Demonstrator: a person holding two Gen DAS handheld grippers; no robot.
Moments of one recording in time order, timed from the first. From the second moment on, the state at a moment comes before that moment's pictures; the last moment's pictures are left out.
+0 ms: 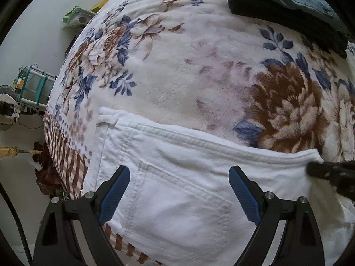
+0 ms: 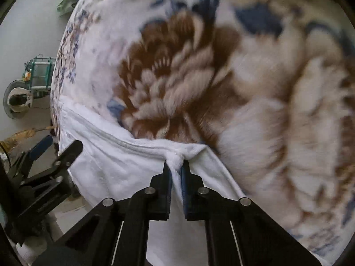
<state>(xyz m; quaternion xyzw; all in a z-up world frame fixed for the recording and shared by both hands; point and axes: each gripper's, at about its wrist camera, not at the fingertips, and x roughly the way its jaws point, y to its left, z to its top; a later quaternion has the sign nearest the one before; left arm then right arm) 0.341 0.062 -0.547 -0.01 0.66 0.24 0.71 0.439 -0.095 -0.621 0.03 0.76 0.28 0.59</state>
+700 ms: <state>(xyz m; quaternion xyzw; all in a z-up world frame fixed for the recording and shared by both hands) 0.332 0.042 -0.541 -0.03 0.67 0.22 0.71 0.430 -0.122 -0.630 0.00 0.80 0.27 0.54</state>
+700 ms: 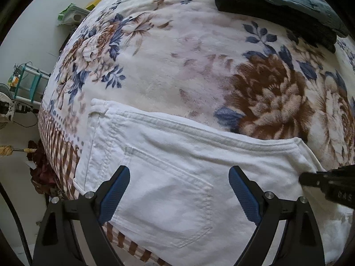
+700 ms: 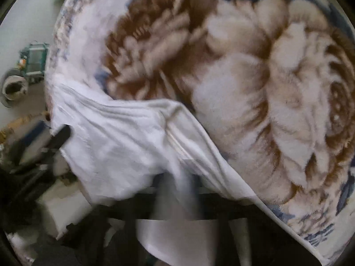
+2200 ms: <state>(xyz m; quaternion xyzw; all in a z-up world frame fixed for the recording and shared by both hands) 0.323 0.029 -0.522 -0.03 0.66 0.18 0.73 0.474 -0.198 -0.556 0.13 0.66 0.21 0.71</state>
